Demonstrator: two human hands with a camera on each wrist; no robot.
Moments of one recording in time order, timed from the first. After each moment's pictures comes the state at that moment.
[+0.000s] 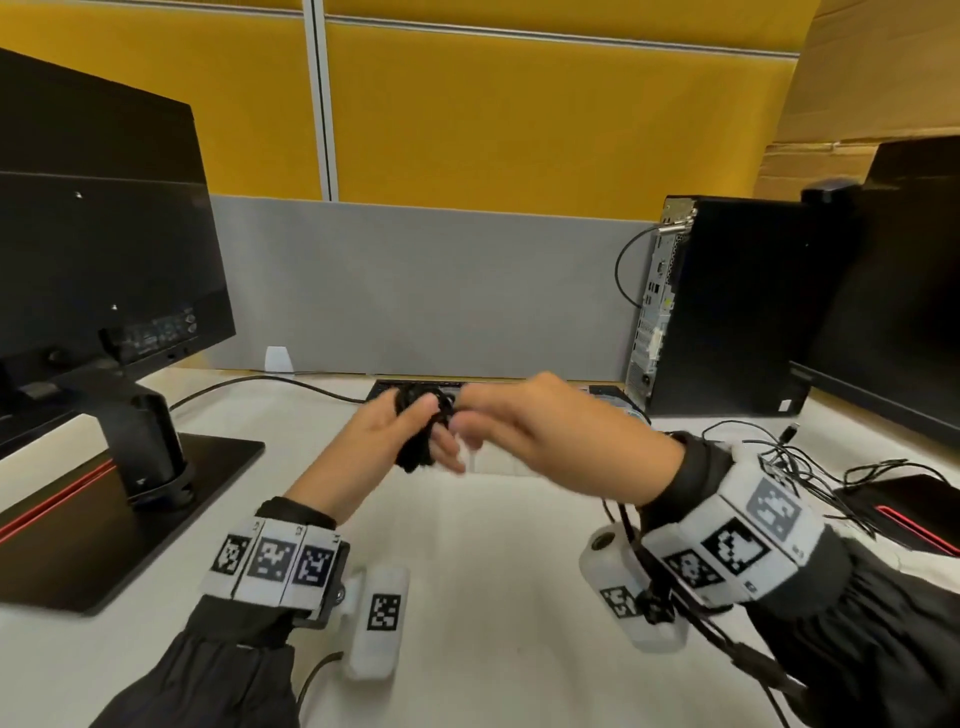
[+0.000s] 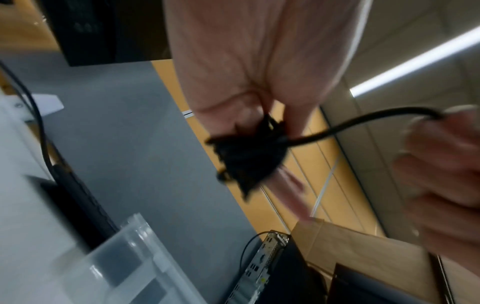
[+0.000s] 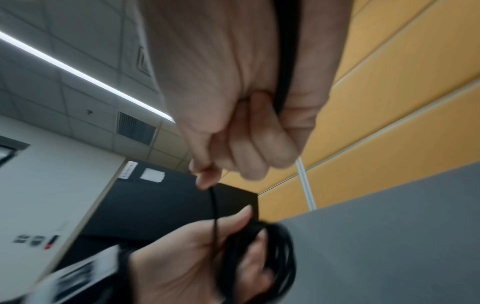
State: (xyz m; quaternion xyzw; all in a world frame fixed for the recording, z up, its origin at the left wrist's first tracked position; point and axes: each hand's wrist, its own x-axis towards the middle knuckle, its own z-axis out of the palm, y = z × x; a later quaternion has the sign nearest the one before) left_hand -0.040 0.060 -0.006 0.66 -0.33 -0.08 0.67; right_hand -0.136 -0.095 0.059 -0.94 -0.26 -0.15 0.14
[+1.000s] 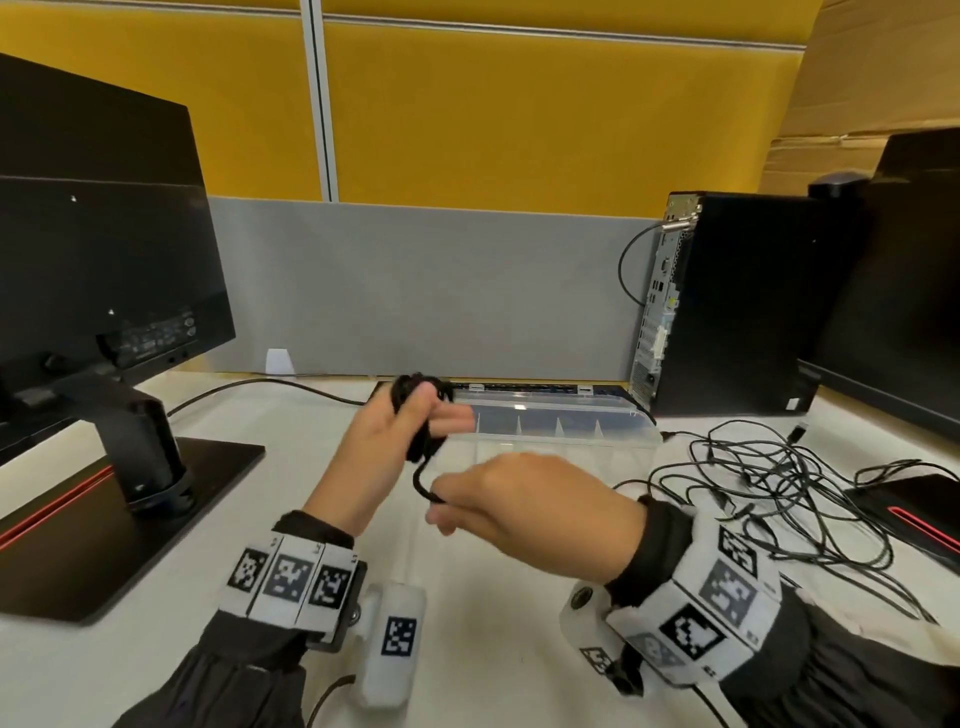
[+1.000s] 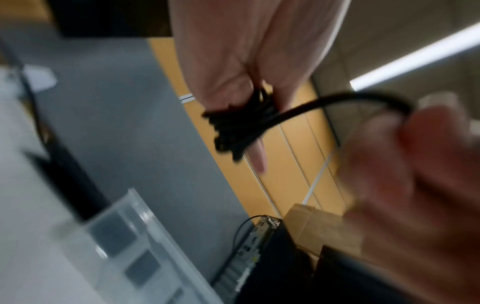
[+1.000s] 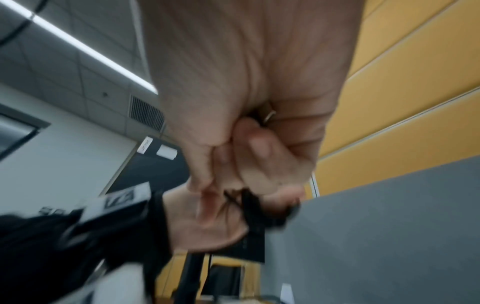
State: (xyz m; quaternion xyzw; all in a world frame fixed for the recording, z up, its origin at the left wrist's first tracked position) left_hand -0.040 0.052 -0.011 0.65 -0.28 -0.02 0.70; right_hand -0.138 -0.077 0.021 -0.96 -0.26 -0.15 0.02
